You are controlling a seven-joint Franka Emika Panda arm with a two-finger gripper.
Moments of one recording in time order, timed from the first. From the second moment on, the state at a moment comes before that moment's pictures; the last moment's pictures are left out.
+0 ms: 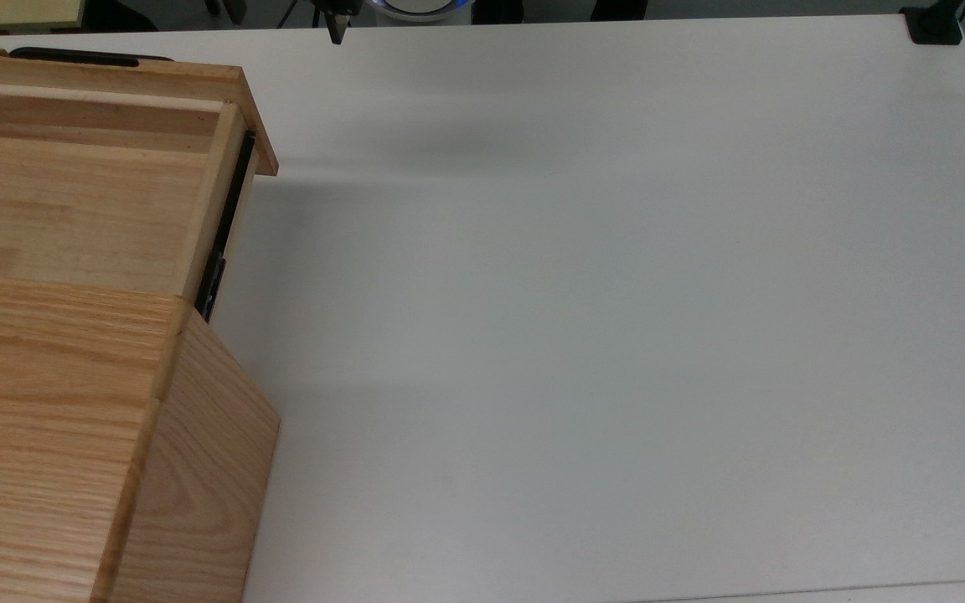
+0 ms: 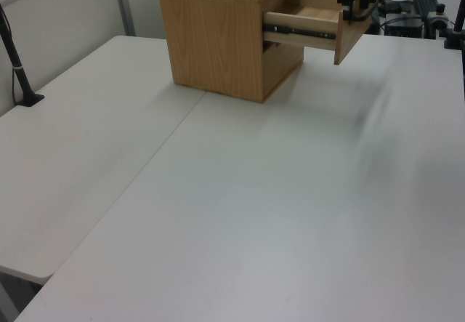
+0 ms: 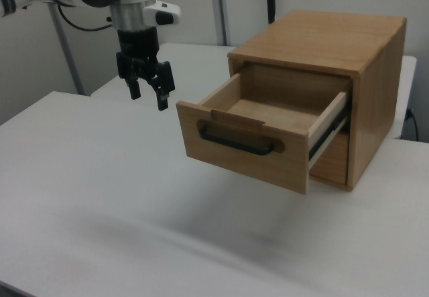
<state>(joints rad) 0.07 0.08 -0.19 -1.47 0.01 1.48 0.09</state>
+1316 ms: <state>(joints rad) 0.07 0.08 -0.19 -1.47 -0.01 1.48 0.05</state>
